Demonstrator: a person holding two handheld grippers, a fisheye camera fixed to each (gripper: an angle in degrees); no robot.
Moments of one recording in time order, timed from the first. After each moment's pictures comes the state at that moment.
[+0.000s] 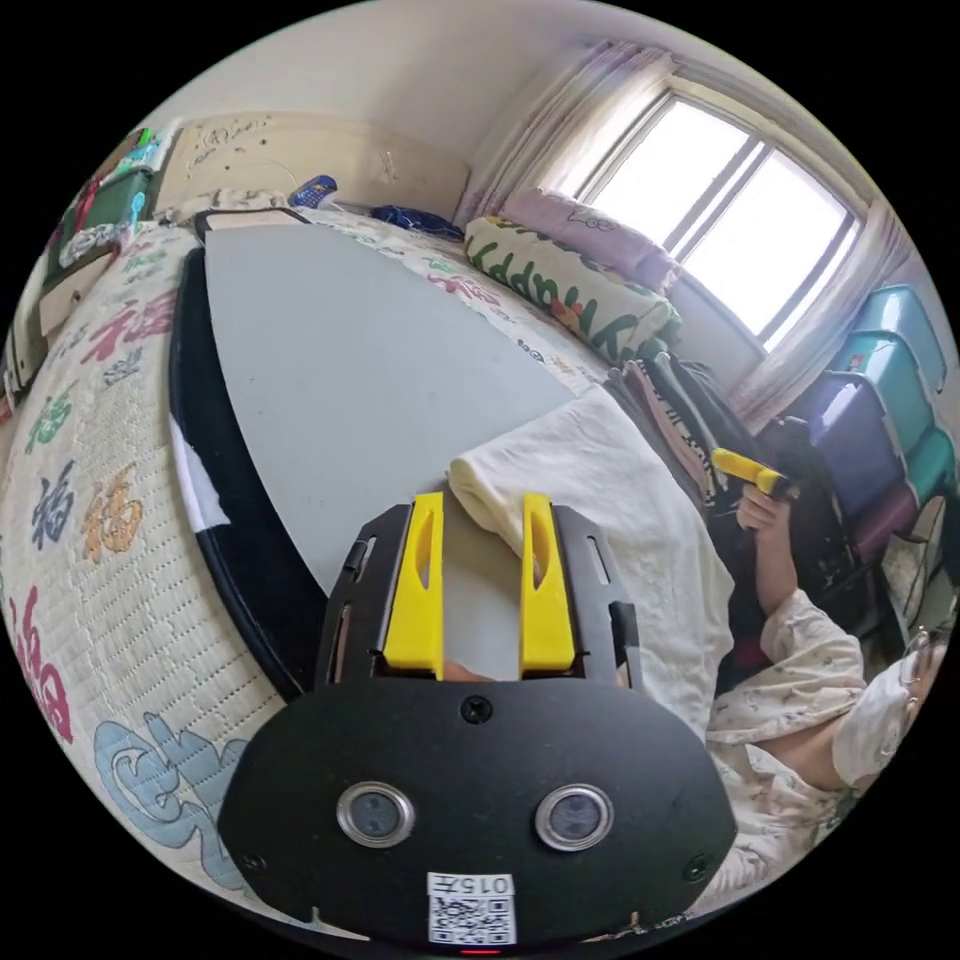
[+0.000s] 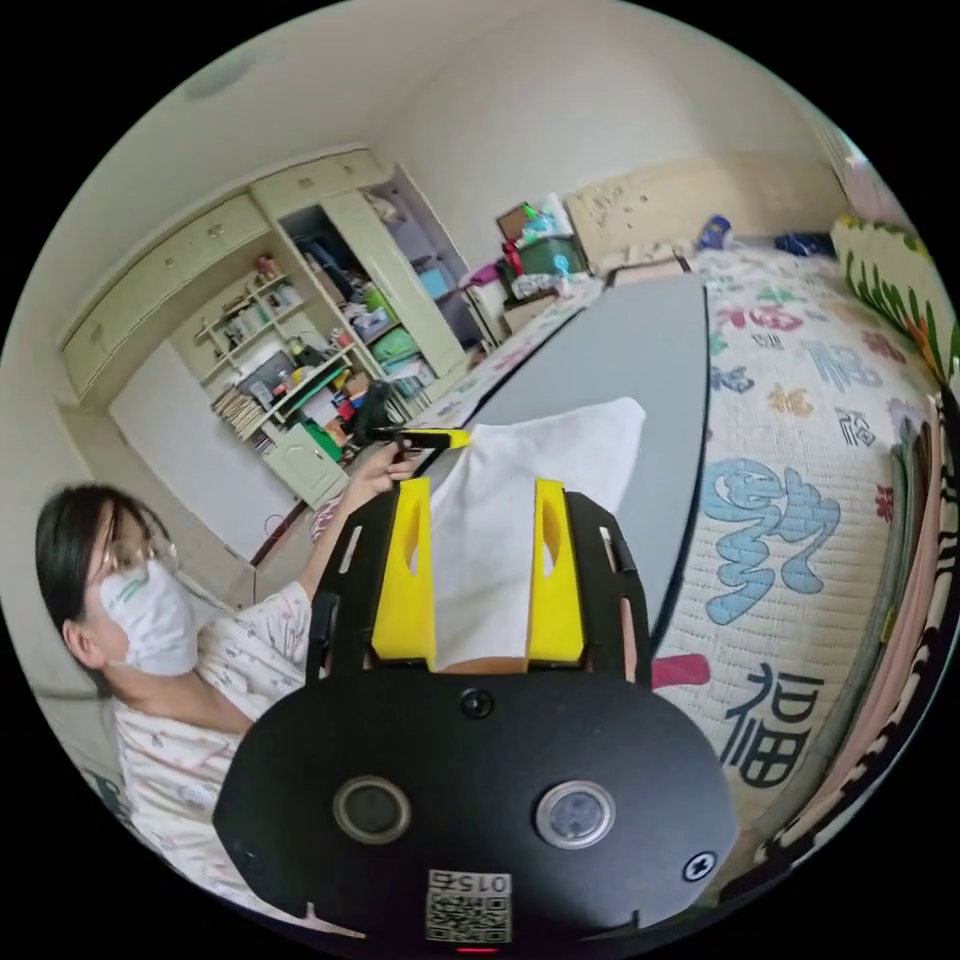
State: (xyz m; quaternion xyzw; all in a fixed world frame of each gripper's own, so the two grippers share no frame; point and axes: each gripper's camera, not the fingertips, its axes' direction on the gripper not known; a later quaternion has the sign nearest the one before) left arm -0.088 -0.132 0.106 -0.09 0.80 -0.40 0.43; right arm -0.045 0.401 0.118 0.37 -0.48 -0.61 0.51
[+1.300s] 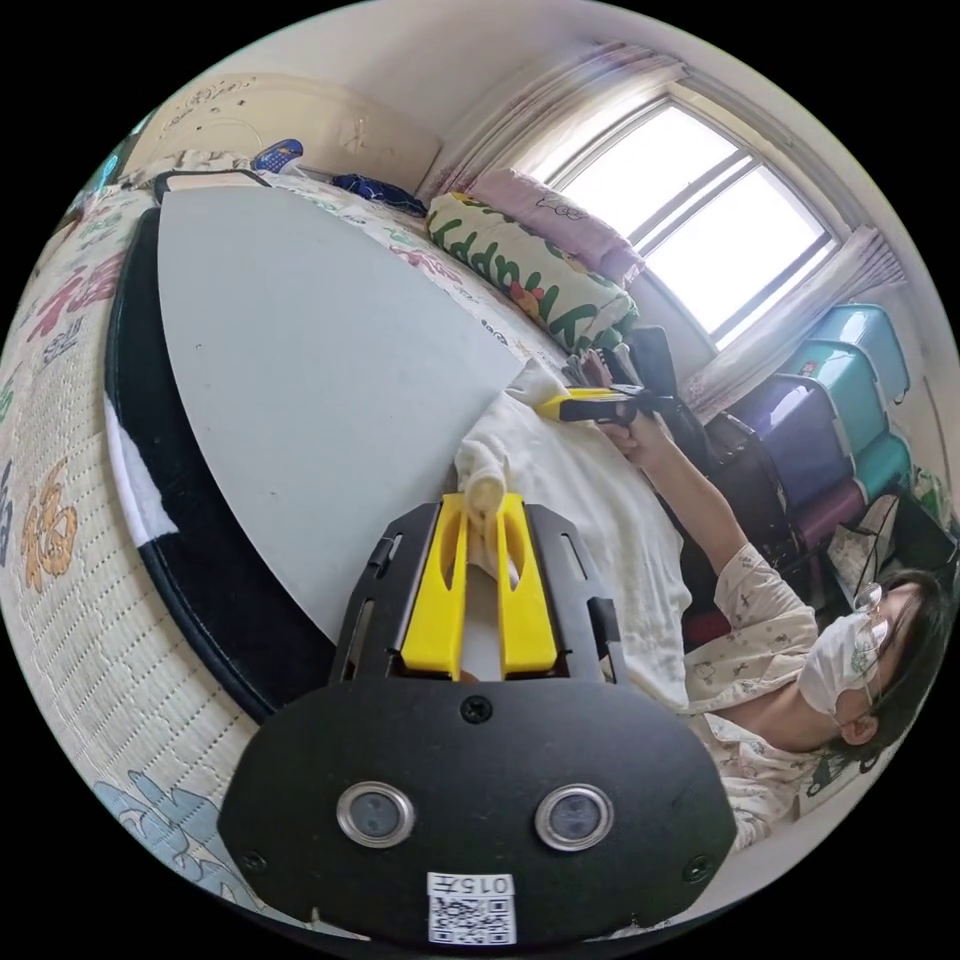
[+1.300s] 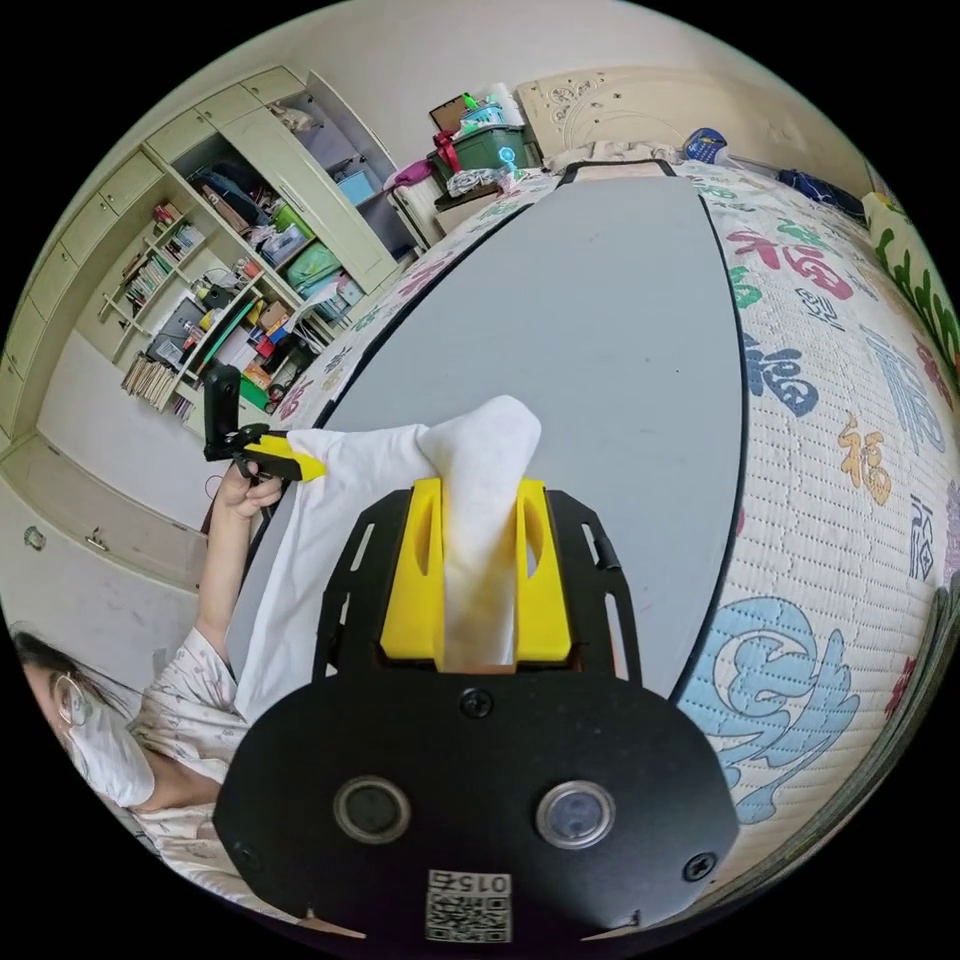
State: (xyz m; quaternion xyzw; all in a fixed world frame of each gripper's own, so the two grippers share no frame) left arm 0.030 -0.104 0.031 -0.05 0.83 -0.39 0.39; right arm -0.335 0.592 -0.087 0.33 -0.36 -0.64 0.60
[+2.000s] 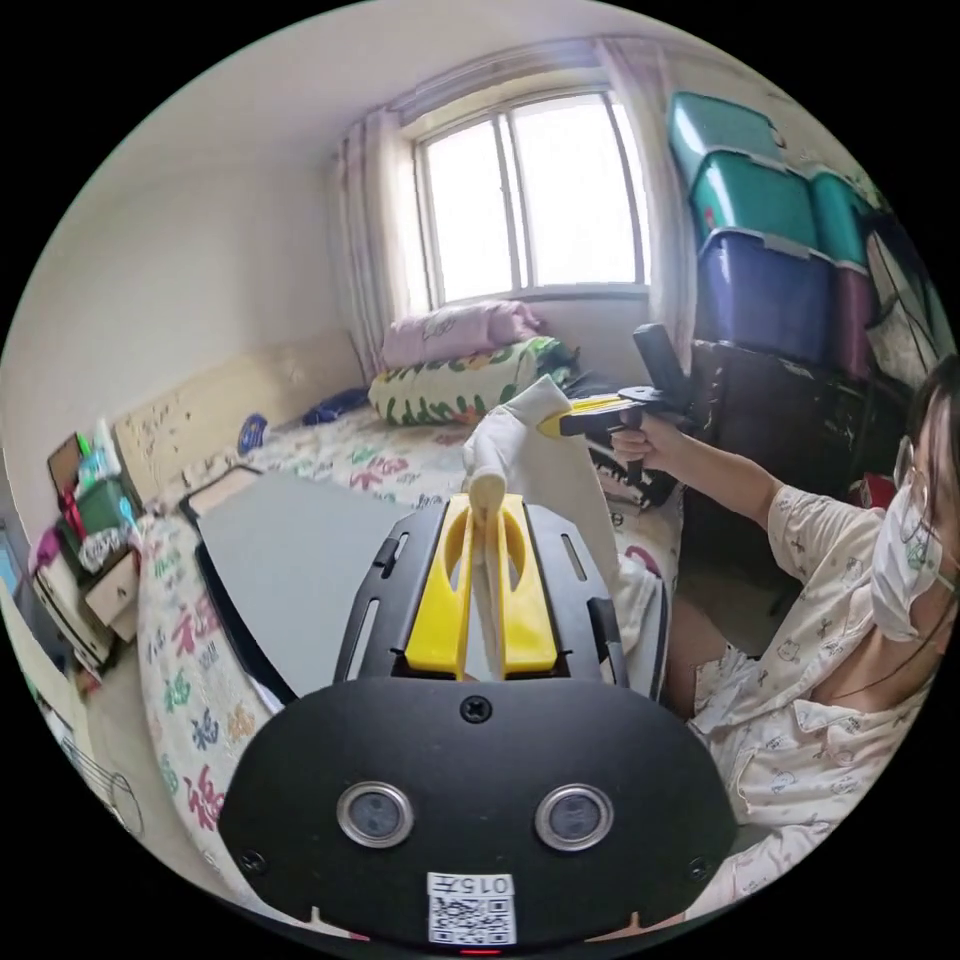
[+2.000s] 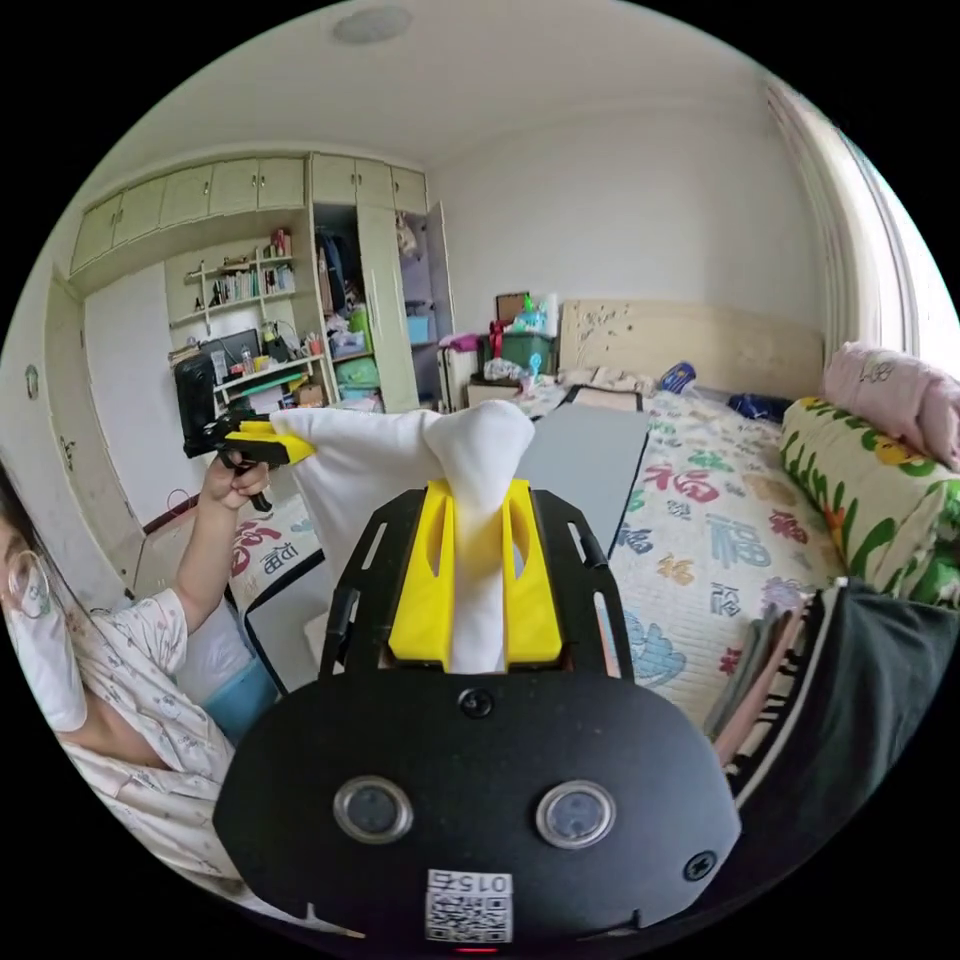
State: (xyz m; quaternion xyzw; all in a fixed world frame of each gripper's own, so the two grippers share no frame) left arm -0.111 -0.141 -0.332 0.19 0.65 -0.36 0.64; right arm 0.071 0.876 -0.088 0.59 -0.41 -0.56 0.42
